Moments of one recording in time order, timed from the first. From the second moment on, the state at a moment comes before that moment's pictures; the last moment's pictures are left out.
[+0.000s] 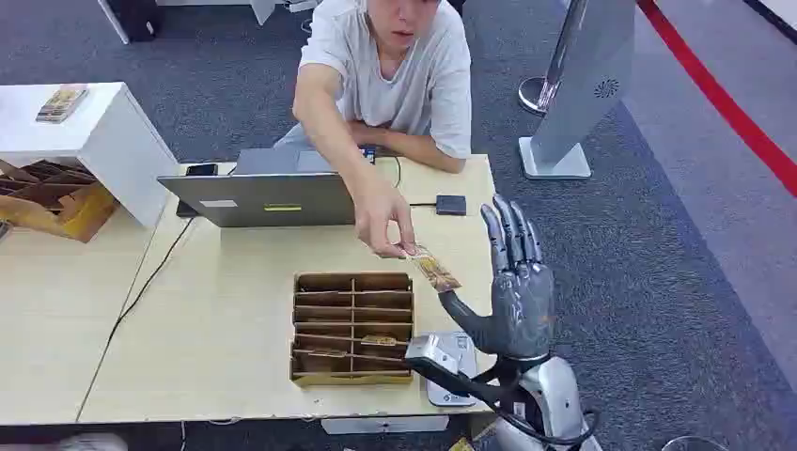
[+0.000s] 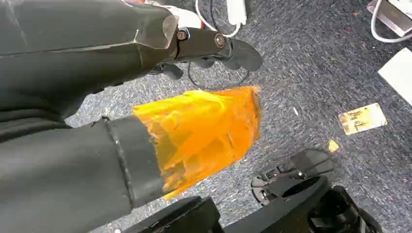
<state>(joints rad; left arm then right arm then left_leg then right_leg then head) -0.11 -0.16 0.34 -0.23 -1.05 0.30 -0.13 -0.10 -0.02 0.51 -1.63 1.18 -0.60 -0.06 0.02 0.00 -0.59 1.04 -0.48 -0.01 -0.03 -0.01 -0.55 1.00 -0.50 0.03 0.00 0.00</state>
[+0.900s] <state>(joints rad) -0.11 -0.16 0.34 -0.23 -1.05 0.30 -0.12 -0.15 -0.05 0.57 -1.56 1.31 -0.62 0.02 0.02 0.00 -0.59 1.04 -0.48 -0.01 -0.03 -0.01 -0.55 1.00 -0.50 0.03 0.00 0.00</state>
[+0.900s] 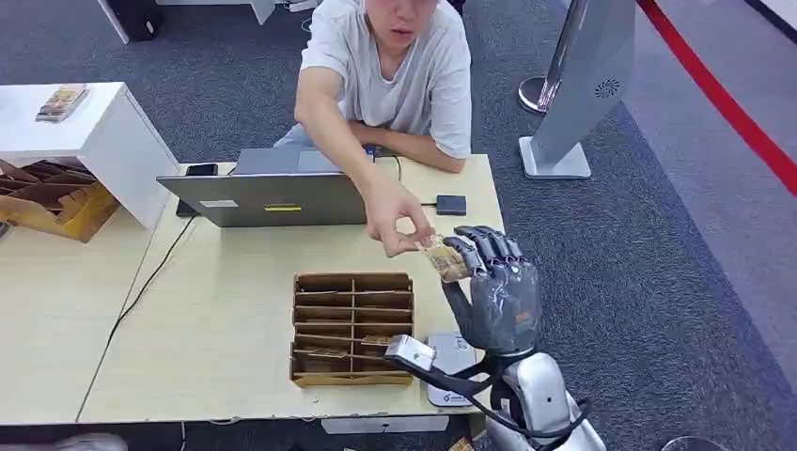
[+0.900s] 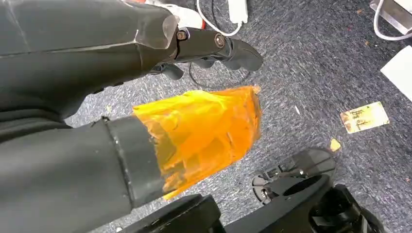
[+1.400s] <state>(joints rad) -0.11 -0.16 0.34 -0.23 -1.05 0.30 -0.12 -0.16 -0.05 0.58 -1.56 1.24 -0.61 0.01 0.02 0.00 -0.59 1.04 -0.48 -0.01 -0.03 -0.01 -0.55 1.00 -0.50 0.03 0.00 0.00</state>
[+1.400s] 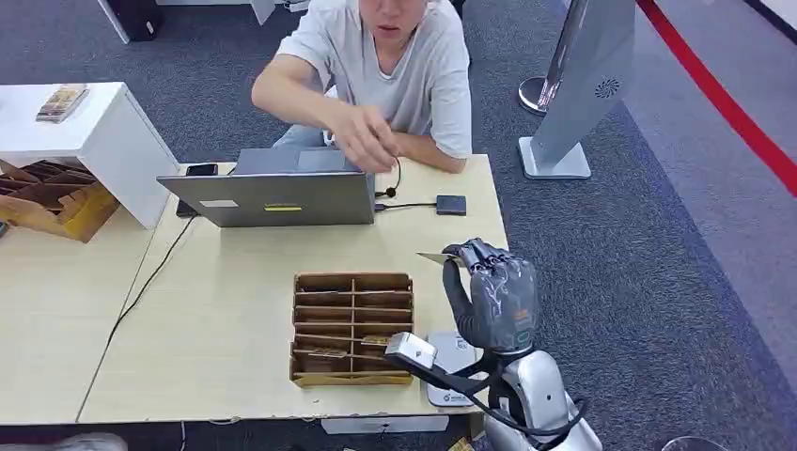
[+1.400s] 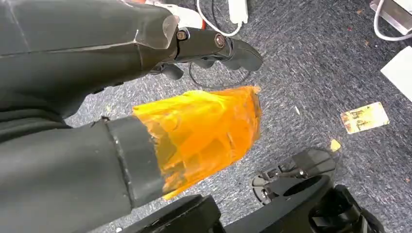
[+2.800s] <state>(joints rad) -0.09 -0.15 0.35 -0.23 -1.01 0.32 -0.14 0.04 -0.09 0.65 -1.66 0.29 -0.09 -0.12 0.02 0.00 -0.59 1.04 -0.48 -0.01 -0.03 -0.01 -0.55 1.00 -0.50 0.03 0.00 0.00</state>
